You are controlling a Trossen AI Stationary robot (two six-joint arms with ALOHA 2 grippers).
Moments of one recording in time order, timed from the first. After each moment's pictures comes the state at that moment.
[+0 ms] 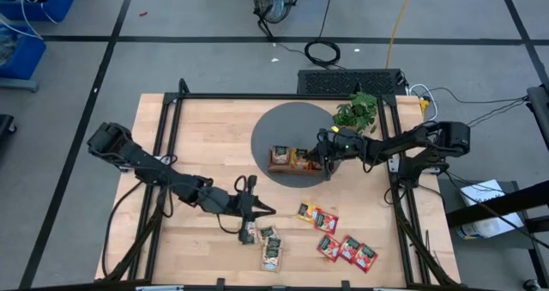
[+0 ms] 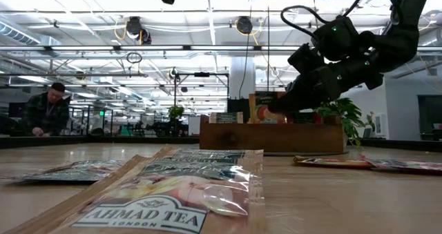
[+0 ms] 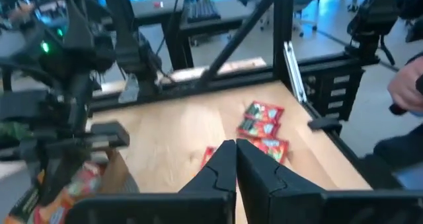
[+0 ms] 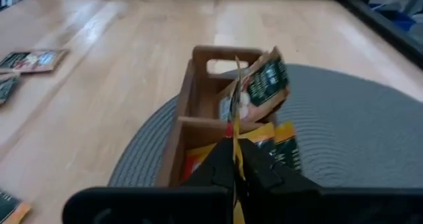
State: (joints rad) left arm -0.46 1.53 0.88 0.44 -0.31 0.03; right arm -0.29 1.52 0.35 0.79 -0.26 -0.13
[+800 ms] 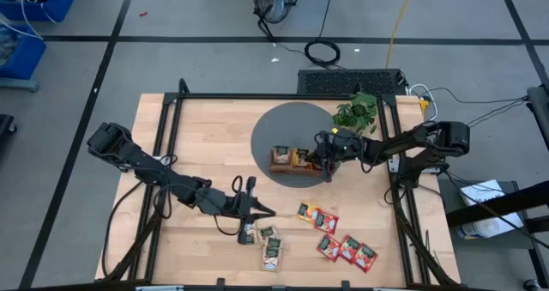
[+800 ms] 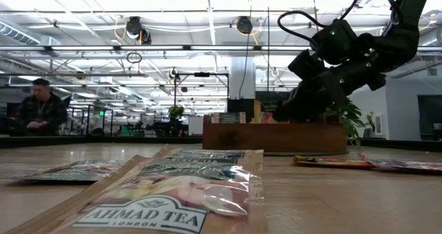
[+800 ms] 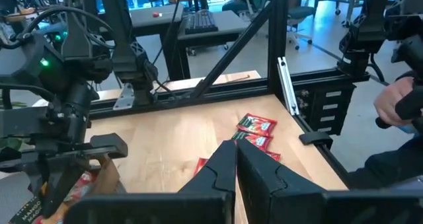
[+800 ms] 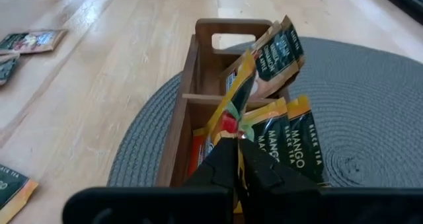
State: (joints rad) left arm -0.47 1.53 0.88 0.49 -0.32 0.01; right arm -0.29 1.52 0.35 0.71 -0.26 -0.12
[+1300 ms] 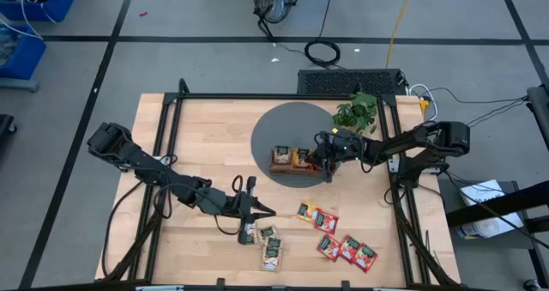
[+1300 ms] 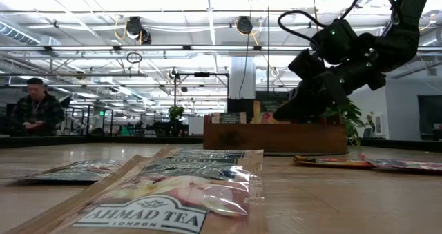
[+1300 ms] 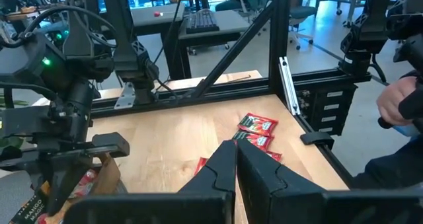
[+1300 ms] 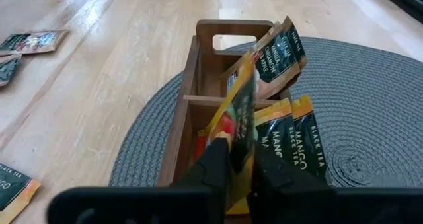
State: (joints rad) left arm -0.47 1.53 0.88 0.49 -0.32 0.01; right arm -0.29 1.51 0.35 0.71 -0.26 -0.12
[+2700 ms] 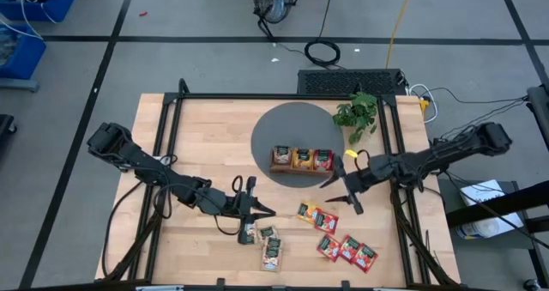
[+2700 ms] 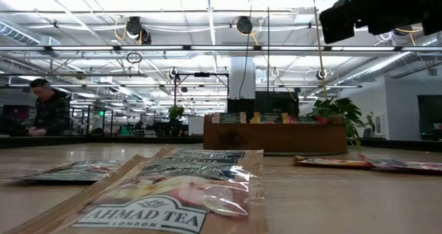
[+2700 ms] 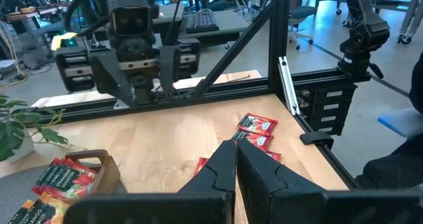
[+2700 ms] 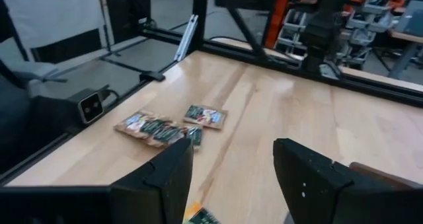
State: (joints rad) left arm -0.47 1.53 0.88 0.49 -0.32 0.01; right arm 0.24 0.93 0.35 0.37 -0.10 -0.12
